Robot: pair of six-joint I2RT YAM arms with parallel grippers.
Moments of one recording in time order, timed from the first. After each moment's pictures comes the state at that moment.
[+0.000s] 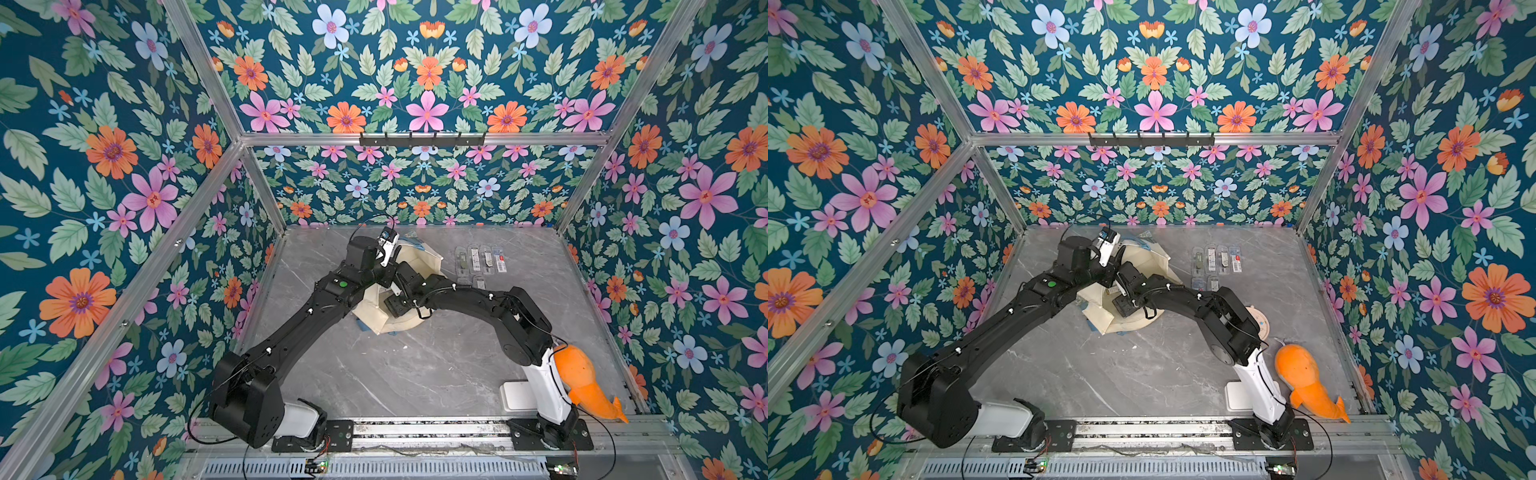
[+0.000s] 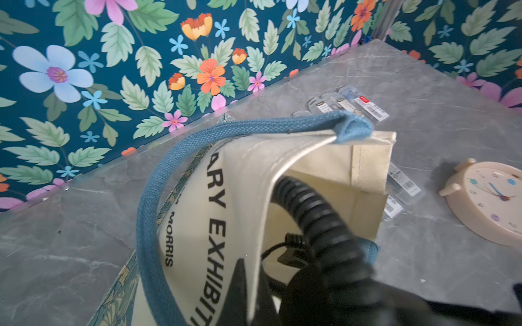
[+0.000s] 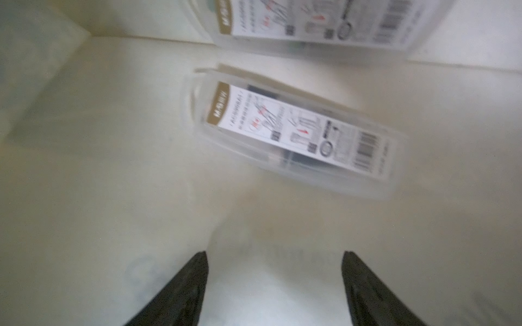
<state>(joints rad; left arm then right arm) -0.53 1.40 1.14 -0.25 0.03 0.10 0.83 2.16 1.63 -0.41 0.04 0.06</state>
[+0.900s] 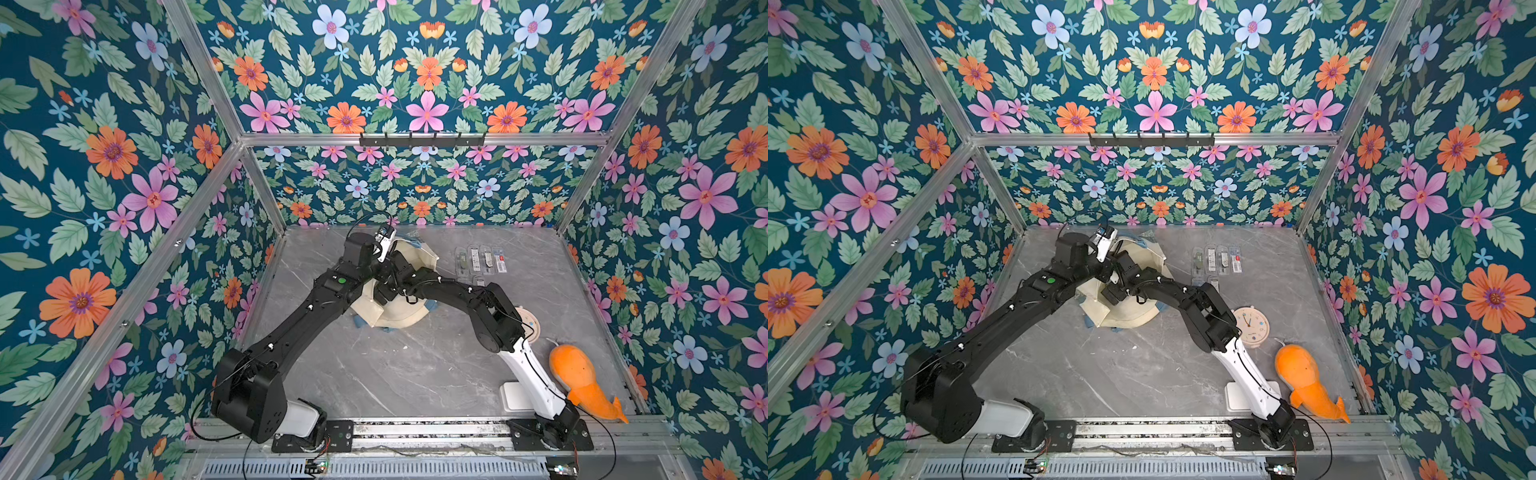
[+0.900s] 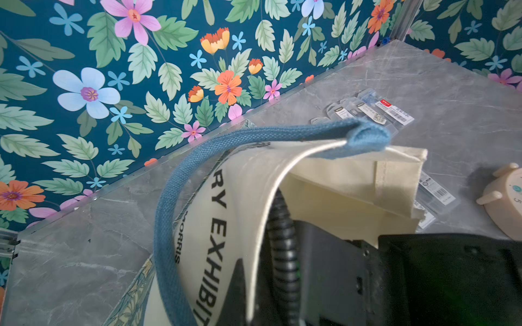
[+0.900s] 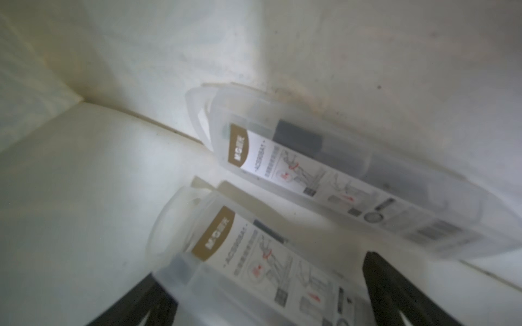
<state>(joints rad) -0.52 1.42 1.16 -0.23 -0.03 0.14 0.77 2.52 2.09 -0.38 -0.03 -0.17</state>
